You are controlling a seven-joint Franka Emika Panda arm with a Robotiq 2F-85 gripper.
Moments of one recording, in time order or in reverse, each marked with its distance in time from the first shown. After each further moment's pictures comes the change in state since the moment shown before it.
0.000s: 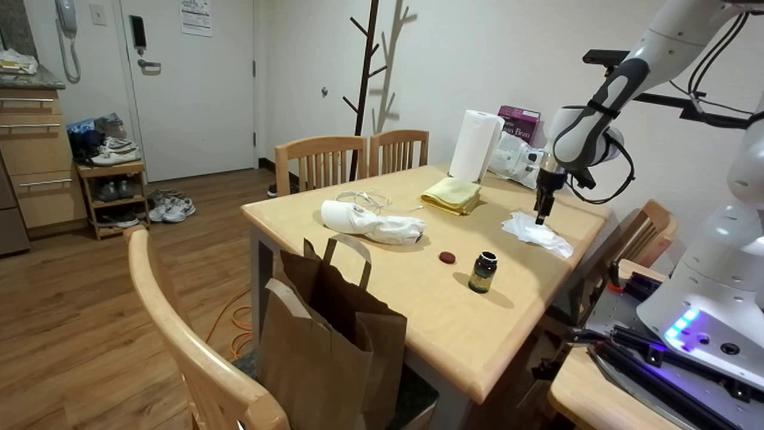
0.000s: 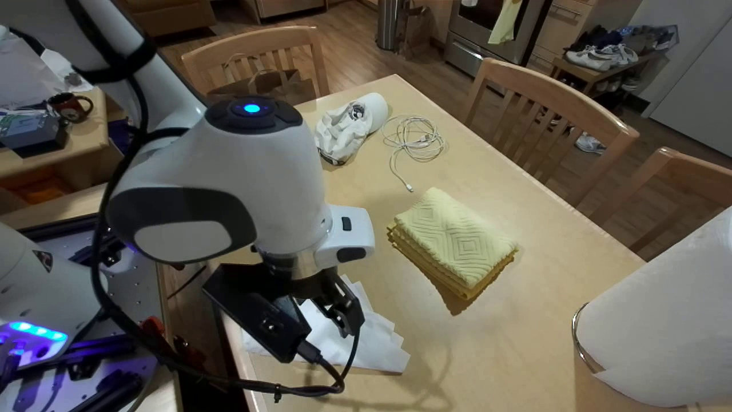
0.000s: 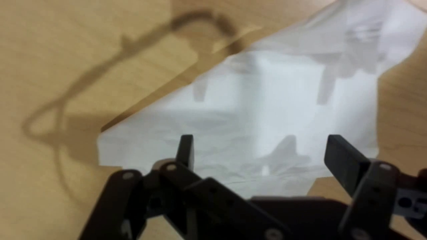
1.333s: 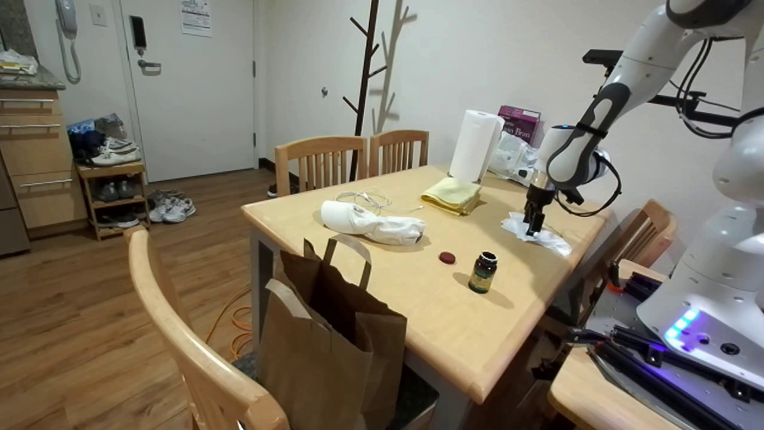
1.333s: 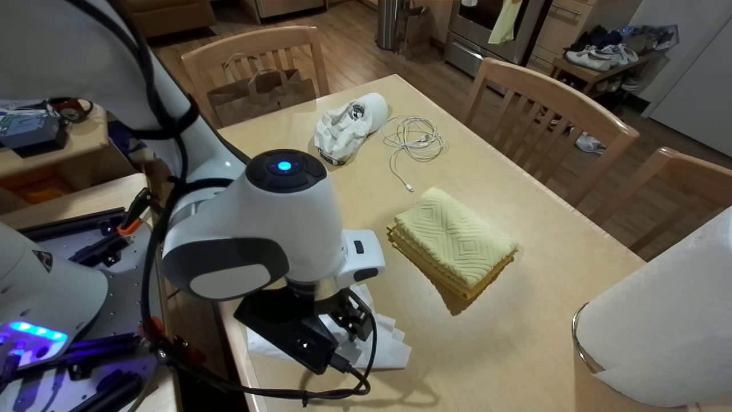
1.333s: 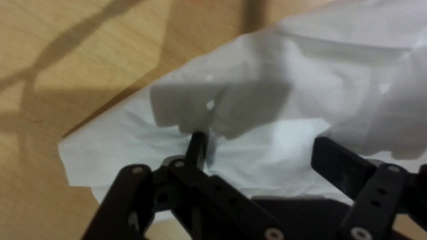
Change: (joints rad) arm -0.219 0.196 0.193 0.093 -0.099 0.103 -0.017
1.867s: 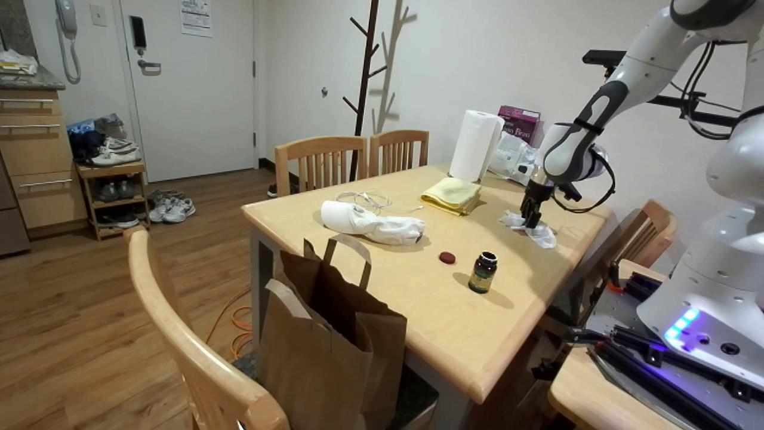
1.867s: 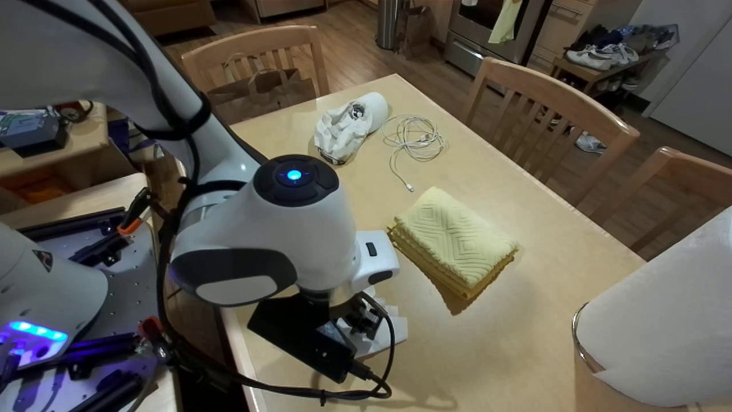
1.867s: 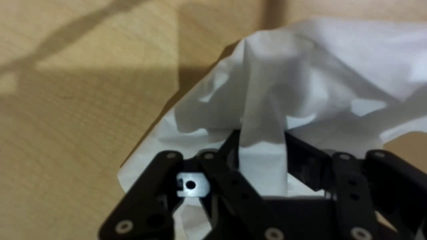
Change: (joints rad) arm -0.114 0.009 0.098 0.040 0.067 -0.003 -0.138
